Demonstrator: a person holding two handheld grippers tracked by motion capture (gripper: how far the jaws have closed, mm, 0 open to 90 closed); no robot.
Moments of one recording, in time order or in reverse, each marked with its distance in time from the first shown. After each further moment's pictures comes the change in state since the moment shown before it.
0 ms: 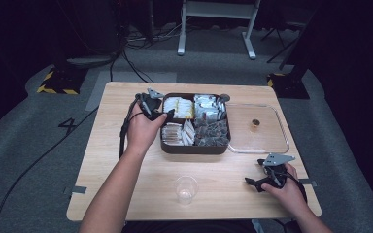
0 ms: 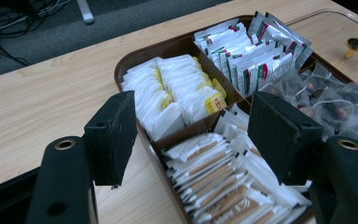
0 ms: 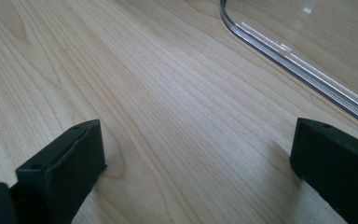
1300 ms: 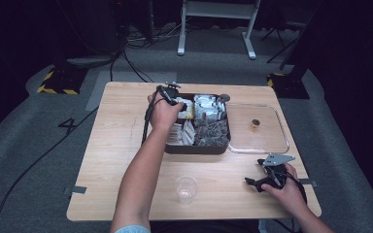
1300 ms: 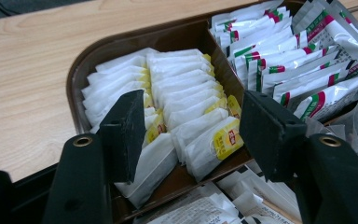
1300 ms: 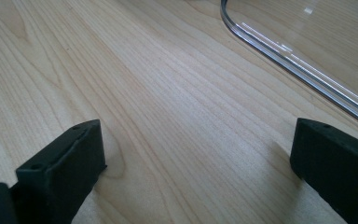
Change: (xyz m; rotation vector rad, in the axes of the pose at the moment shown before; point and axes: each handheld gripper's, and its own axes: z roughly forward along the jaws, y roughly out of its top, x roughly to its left) left arm 0.000 0.023 0.104 0.175 0.020 -0.130; right arm 0.000 0.000 0.000 -0.001 0.003 -0.003
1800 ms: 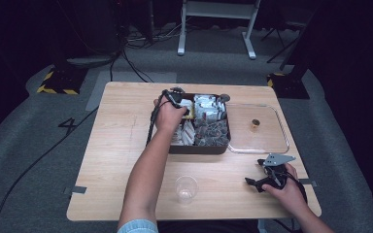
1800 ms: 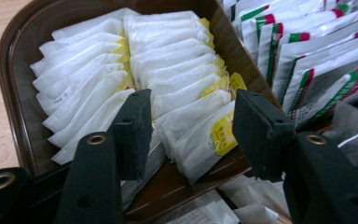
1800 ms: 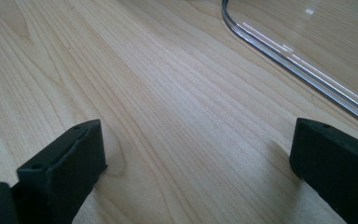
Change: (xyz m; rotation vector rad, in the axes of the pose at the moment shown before) left arm -0.003 -0.006 0.034 0.100 -0.023 -0.012; right arm -0.001 -0.001 0.000 -0.003 0.005 -0.006
